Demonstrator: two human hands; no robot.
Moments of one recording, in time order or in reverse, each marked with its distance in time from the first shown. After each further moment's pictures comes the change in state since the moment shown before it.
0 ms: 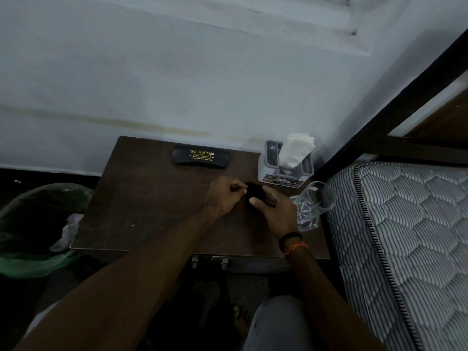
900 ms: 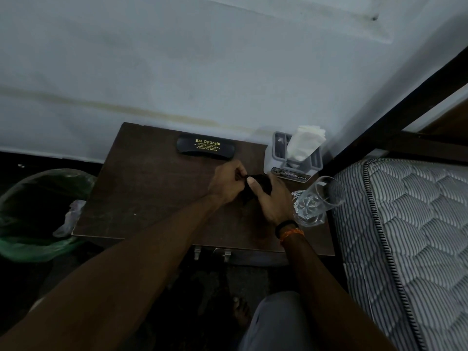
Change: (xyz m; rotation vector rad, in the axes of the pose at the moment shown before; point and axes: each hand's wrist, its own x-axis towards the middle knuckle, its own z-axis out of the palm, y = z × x) left_hand 0.009 -0.005 -0.003 -0.025 0.040 0.021; right_hand 0.008 -0.019 0.012 -0.083 -0.082 -0.003
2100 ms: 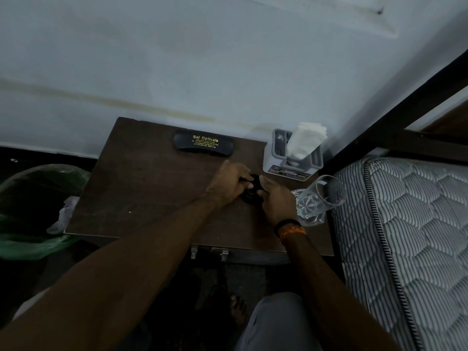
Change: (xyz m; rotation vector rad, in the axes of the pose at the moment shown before) left_hand 0.008 -0.010 0.011 0.240 -0.130 0.146; right_hand 0.020 0.027 0.004 -0.491 -0.062 -0.193
